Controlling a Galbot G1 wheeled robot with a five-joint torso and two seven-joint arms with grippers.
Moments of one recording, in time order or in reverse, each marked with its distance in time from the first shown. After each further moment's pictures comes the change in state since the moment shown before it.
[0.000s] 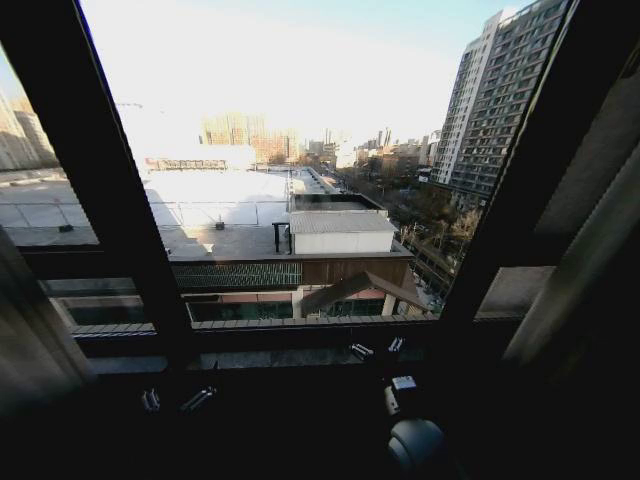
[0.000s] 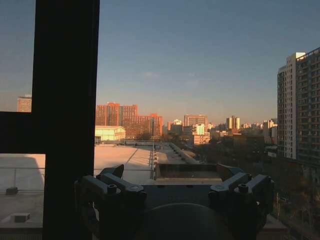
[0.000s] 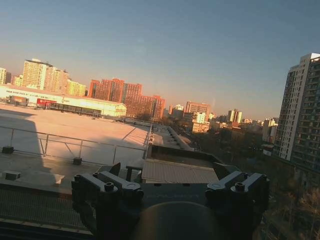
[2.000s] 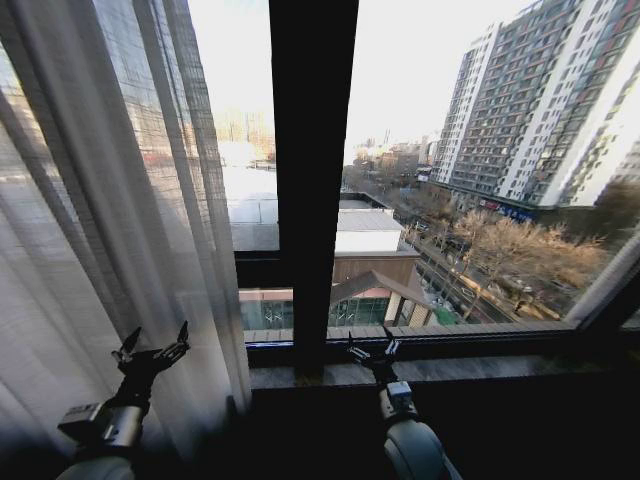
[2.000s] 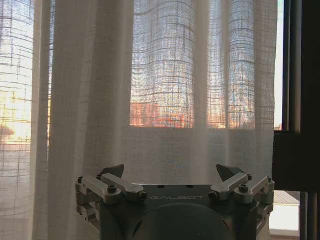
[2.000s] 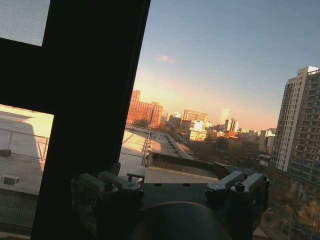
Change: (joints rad) left arm -0.369 0.275 -0.110 0.078 -0.224 0.325 -0.208; right arm -0.003 0.020 0.021 -0.070 -0.055 0.102 -0.023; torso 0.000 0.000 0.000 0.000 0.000
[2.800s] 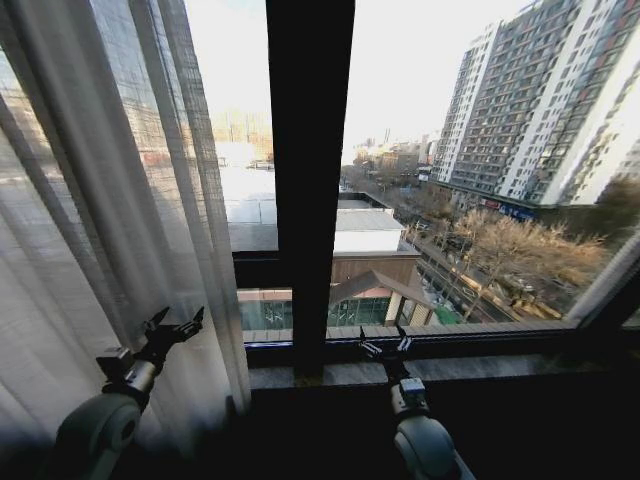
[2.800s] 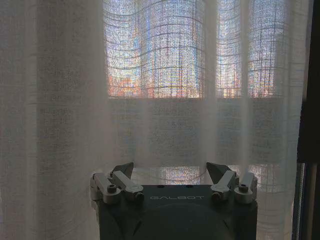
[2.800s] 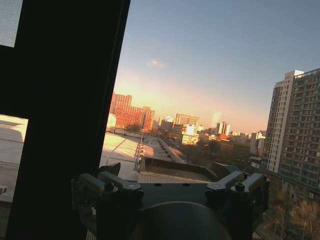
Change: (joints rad) left arm -0.191 0.290 0.081 0.223 -0.203 0.088 0.005; right arm 0.023 -0.005 0.054 -0.036 0.037 0.040 -0.010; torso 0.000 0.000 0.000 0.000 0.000
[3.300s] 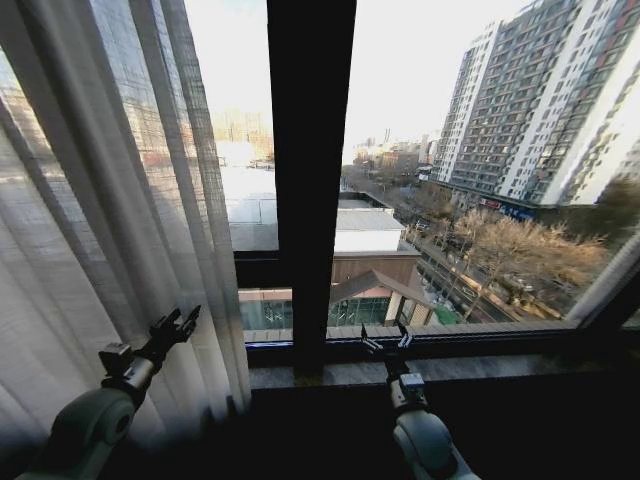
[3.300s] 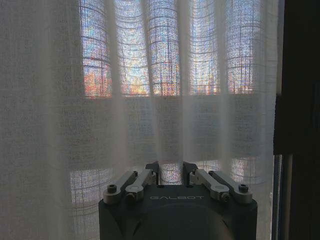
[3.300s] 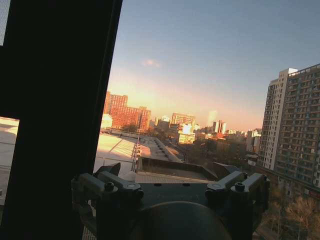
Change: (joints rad) left arm 0.018 0.027 -0.012 0.006 -0.002 -0.009 0.085; right arm 0.017 0.022 0.009 -0.023 0.002 0.004 0.001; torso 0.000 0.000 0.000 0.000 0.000
